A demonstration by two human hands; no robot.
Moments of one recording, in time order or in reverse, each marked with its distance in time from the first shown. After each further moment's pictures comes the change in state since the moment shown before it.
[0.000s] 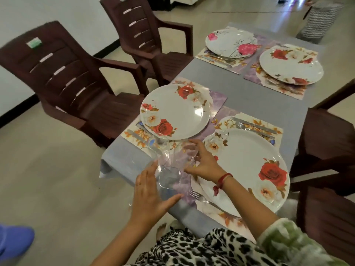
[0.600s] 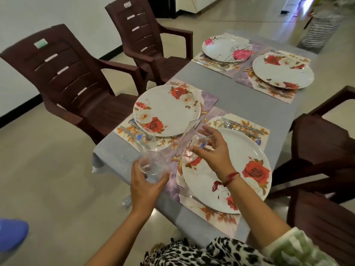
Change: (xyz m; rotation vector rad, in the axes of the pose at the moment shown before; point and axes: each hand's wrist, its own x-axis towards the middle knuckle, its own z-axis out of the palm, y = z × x) left_hand -0.003 0.047 0.035 -0.372 0.286 -0.382; right_hand -0.042 -0.013 -0.054 0.301 0.344 -0.115
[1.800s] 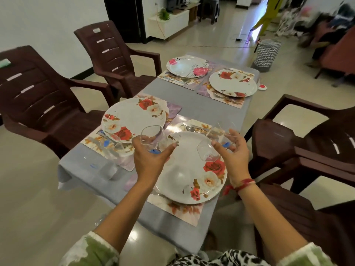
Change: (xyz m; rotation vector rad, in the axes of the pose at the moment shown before) left_hand -0.009 0.103 0.070 -0.239 -0.105 0.020; right_hand -0.071 -0.025 -0.131 0.037 0.470 -0.012
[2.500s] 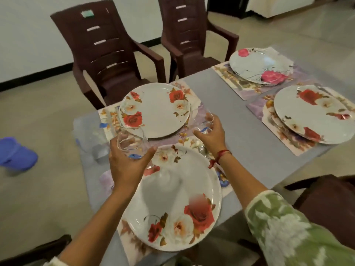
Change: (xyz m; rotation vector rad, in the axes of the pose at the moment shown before) left_hand 0.039 0.001 0.089 0.275 0.623 -0.209; right_hand 0.247 0.083 0.118 -0.239 -0.760 -0.112
